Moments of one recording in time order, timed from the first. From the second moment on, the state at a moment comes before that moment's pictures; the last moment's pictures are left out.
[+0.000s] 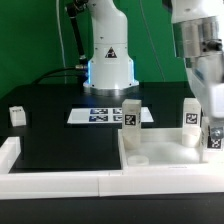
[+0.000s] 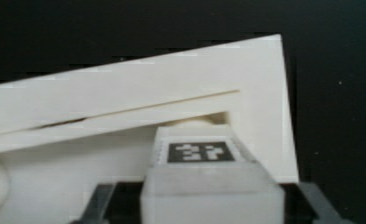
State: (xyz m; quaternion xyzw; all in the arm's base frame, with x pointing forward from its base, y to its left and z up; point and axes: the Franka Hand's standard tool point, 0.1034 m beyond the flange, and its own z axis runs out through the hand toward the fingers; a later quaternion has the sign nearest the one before) arm 0.629 0.119 0.074 -0.62 0.78 0.03 0.08
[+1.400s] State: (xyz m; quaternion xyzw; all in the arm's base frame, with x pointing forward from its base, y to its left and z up) arm 0.609 0.065 0.114 -0.60 0.79 0.00 0.10
